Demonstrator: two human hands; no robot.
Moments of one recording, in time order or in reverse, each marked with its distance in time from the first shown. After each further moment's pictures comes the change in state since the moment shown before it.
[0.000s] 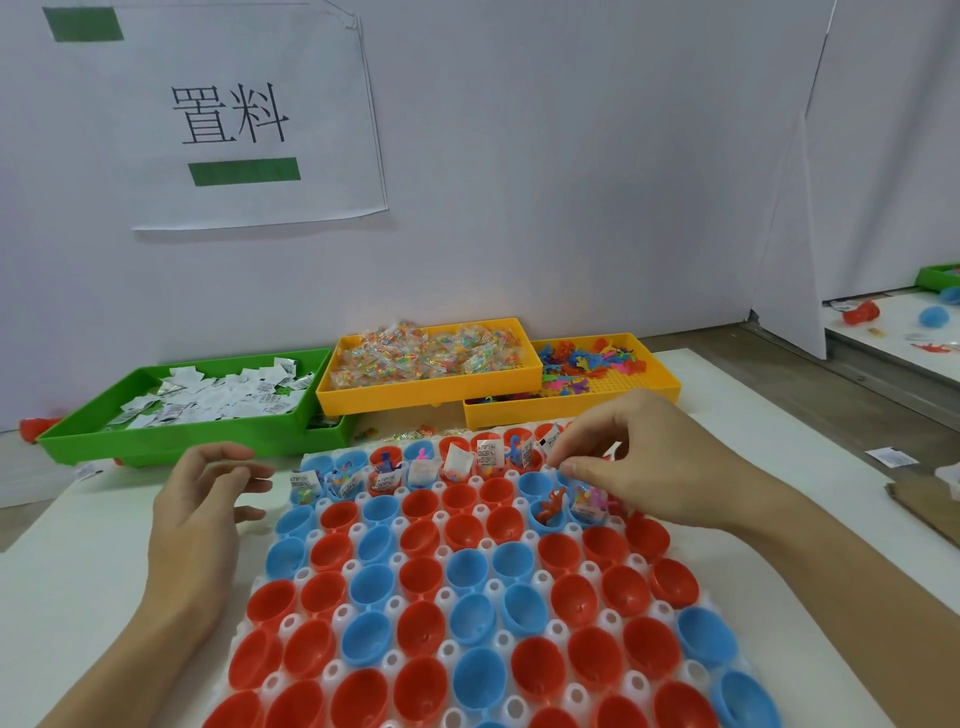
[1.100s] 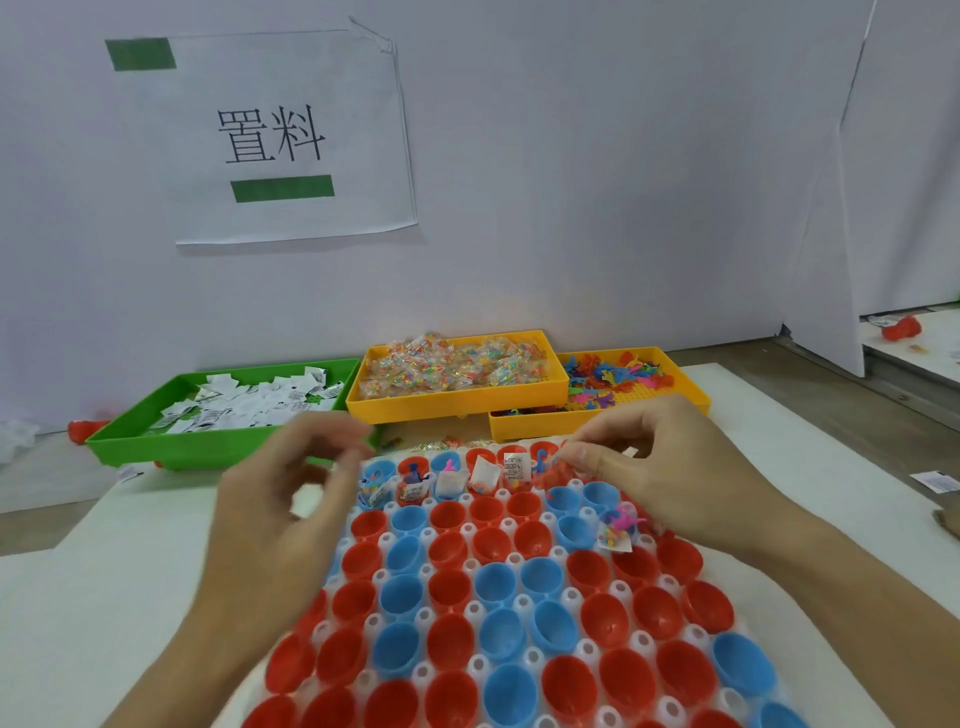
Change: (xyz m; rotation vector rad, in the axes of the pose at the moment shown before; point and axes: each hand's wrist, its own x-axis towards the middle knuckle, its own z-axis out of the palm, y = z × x) left_hand -0.044 0.083 0.020 0.181 -0.213 0.436; right_hand -0.005 -0.028 0.005 0.184 0.135 -0.025
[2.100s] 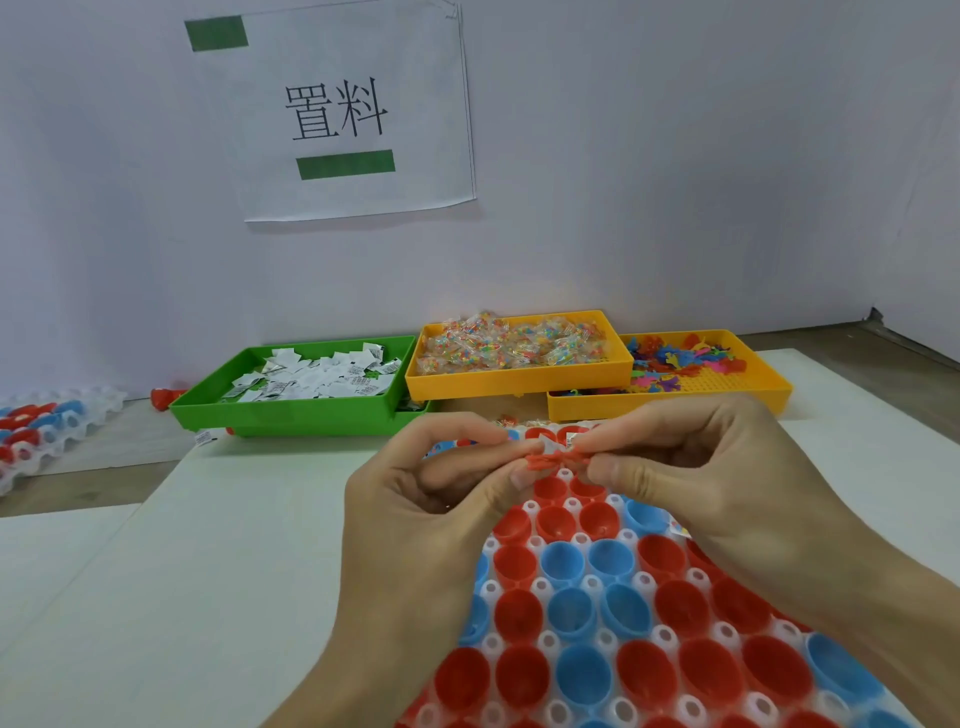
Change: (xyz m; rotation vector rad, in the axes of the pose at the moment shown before) left_hand -0.026 0.045 0.030 -0.601 0.002 -0.261; right_hand -0.020 -0.037 0.029 0.538 -0.086 -0.073
